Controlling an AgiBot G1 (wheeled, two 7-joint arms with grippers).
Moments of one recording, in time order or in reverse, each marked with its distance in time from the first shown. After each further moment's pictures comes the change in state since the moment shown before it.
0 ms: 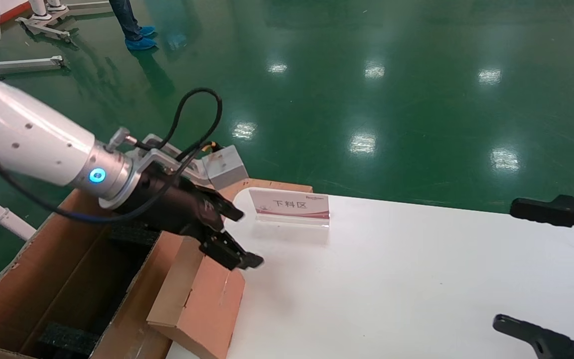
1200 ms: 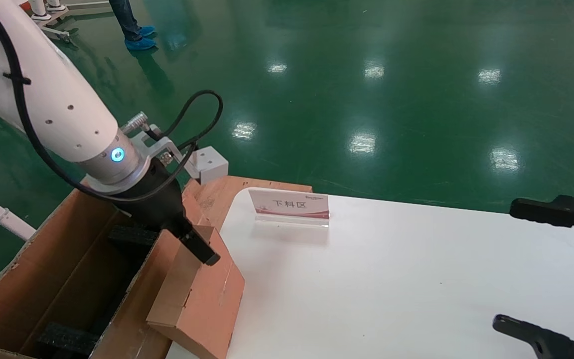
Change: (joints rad) left arm -0.466 0.107 0.737 -0.011 0.019 -0.022 -0.523; right arm 0.001 0.001 -0.003 0.000 0.002 0.001 -0.001
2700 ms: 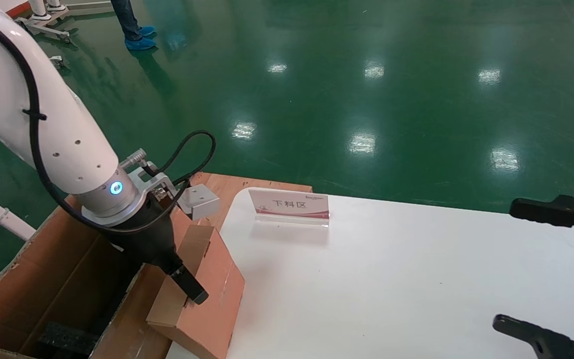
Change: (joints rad) left arm -0.022 -0.012 0.193 0.001 -0.103 -0.039 -0.037; right arm 0.000 0.001 -0.002 0.000 0.002 0.001 -0.001
